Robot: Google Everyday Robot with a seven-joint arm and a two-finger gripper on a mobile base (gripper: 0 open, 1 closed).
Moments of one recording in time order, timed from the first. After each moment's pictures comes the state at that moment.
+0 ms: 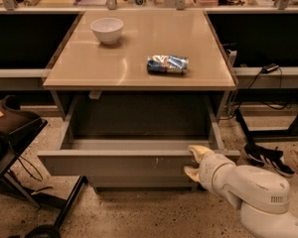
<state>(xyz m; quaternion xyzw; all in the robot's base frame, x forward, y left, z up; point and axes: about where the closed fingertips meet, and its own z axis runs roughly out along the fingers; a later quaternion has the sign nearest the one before) 0.493 -0.136 0.658 -0.63 0.61 -0.17 0.44</state>
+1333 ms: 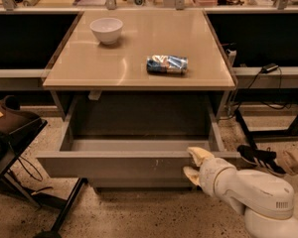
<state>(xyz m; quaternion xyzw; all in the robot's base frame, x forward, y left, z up) 0.479 -0.132 0.658 -0.64 0.60 -0.16 0.45</state>
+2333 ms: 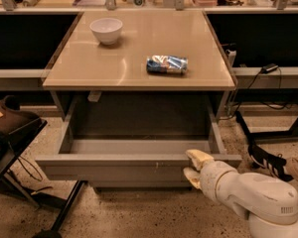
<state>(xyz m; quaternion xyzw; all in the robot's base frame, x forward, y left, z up) 0.466 -0.128 0.661 -0.67 0.57 -0.17 0.44</state>
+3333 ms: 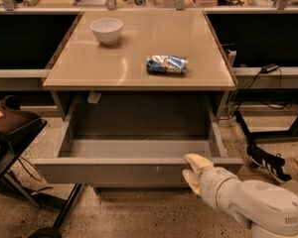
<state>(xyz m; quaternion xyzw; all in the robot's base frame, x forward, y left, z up) 0.446 -0.122 0.660 -0.67 0.57 -0.16 0.45</state>
